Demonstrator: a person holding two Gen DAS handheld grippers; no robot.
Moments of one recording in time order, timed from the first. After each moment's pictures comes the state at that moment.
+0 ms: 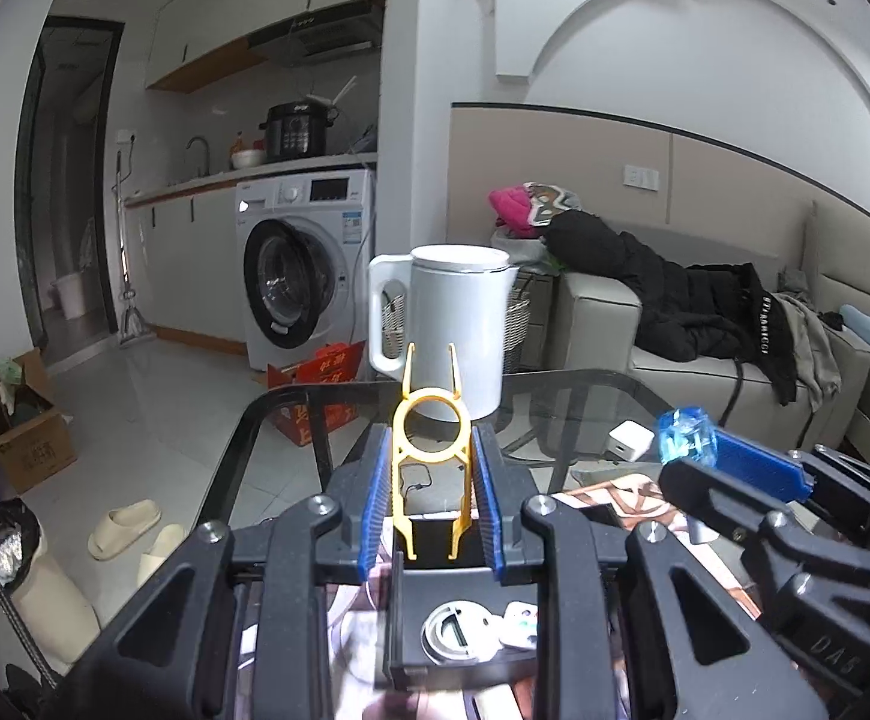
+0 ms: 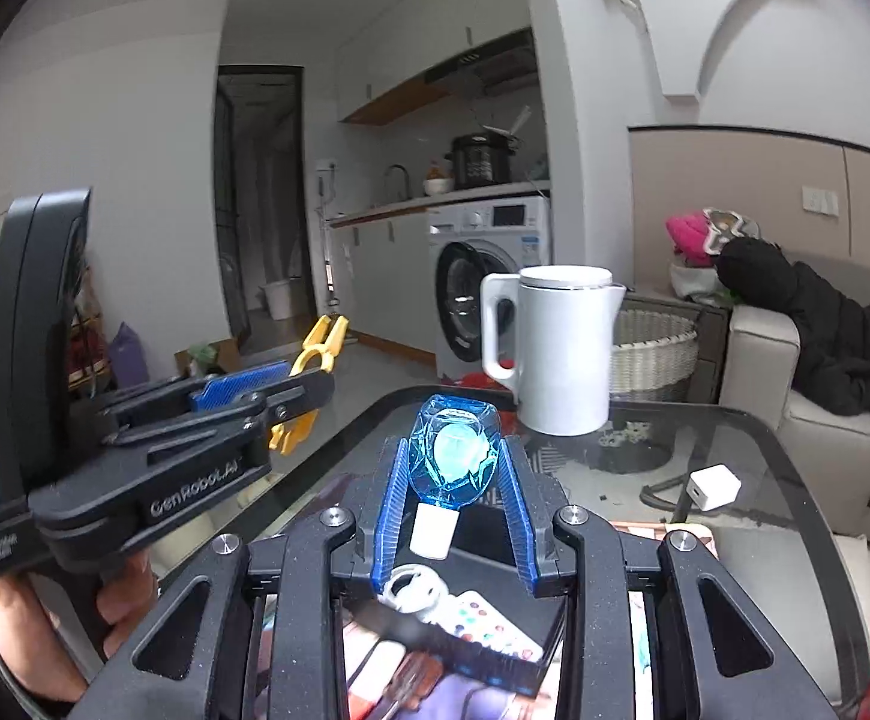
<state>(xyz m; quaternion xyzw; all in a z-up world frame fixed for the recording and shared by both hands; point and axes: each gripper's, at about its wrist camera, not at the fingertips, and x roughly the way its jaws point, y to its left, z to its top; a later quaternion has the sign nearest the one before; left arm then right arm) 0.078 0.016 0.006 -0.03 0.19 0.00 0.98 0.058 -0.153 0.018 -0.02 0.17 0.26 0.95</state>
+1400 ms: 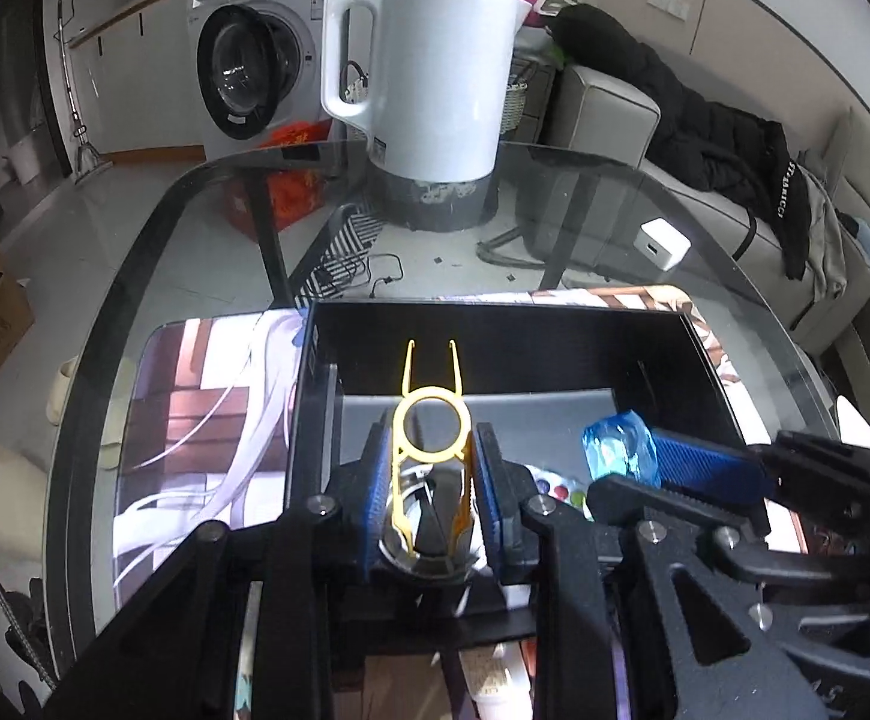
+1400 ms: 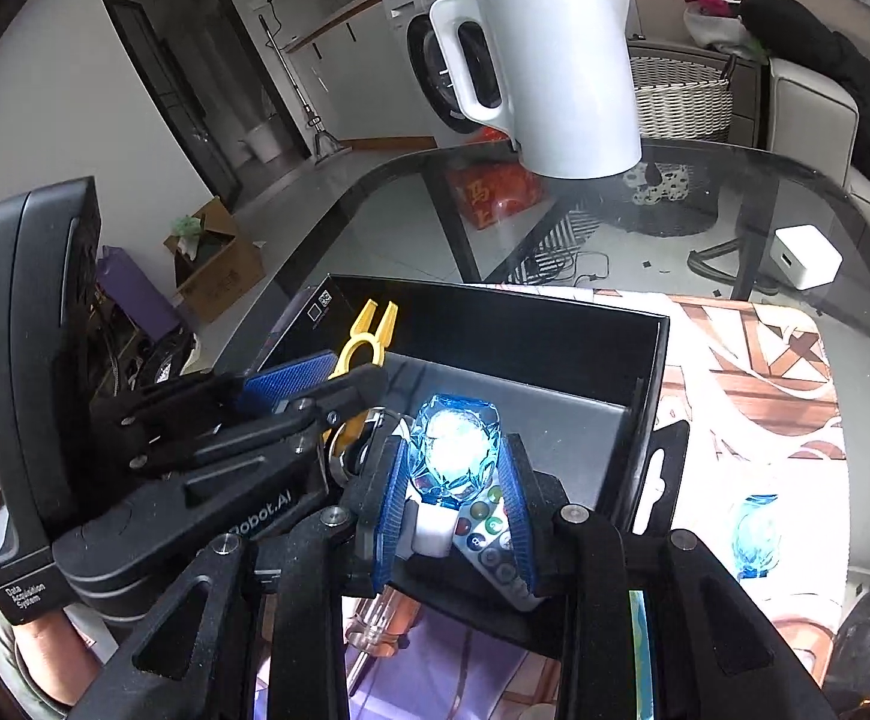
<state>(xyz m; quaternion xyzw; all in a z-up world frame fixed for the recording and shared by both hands) 0.155 -0.006 -0.096 -0.05 0.44 -0.04 0.90 0.170 -0.134 -0.083 0.02 0.46 0.28 0.84</state>
